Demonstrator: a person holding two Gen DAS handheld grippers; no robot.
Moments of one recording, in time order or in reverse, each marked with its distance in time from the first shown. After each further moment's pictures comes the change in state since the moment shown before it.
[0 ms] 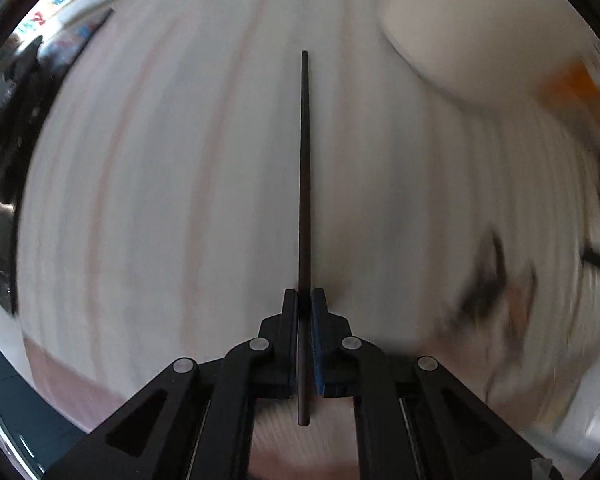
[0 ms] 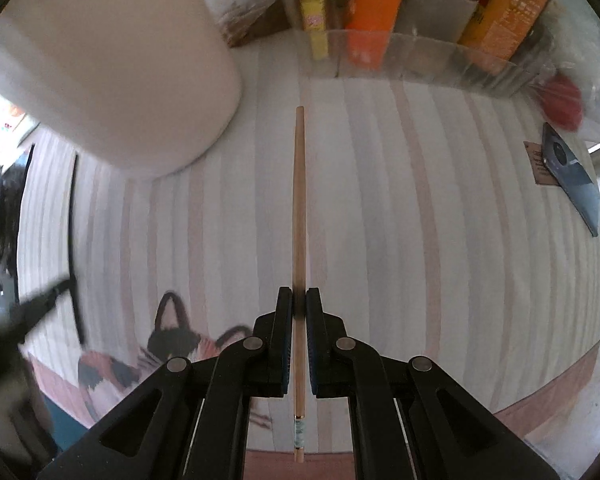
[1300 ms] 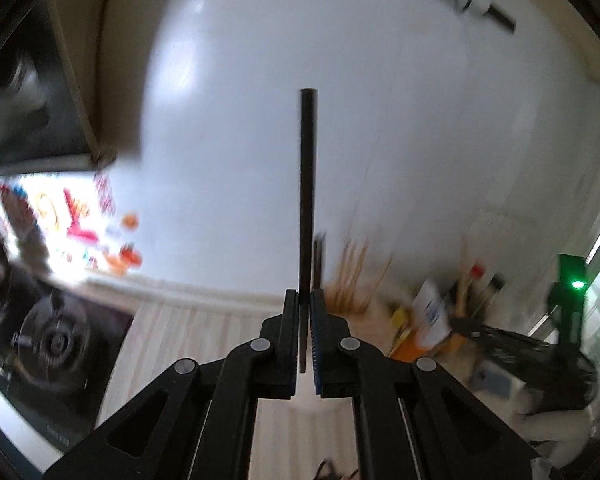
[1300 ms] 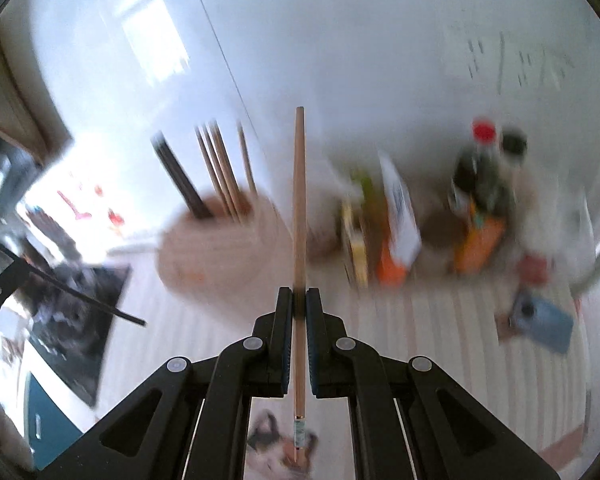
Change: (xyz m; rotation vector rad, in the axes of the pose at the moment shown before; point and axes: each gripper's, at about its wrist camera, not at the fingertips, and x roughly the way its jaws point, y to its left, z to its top) left arm -0.342 -0.079 0.059 0.060 -0.873 -0.147; right arm -0.221 0.015 0.064 -0.037 -0.588 0.194
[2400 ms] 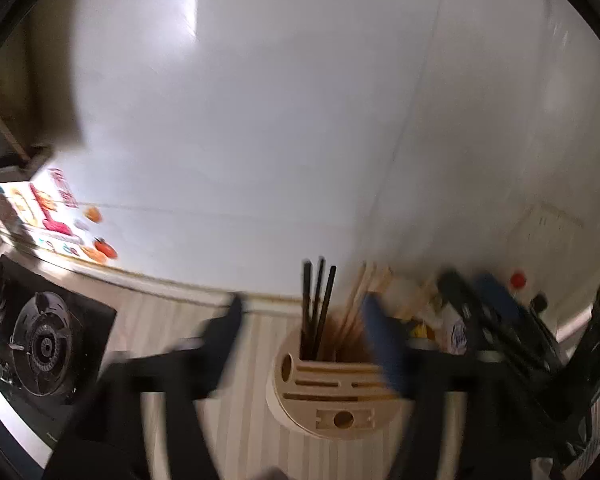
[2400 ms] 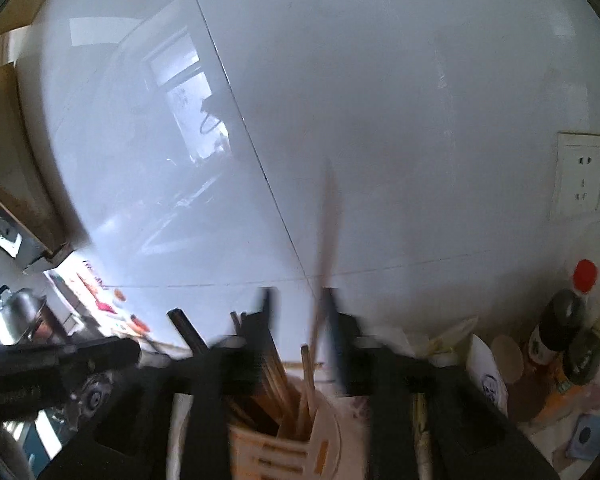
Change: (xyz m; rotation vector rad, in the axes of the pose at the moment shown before) left arm 0.134 0.006 0.026 -0.037 0.181 0.085; right arm 0.074 0.050 0.094 -0.043 -0.271 0.124
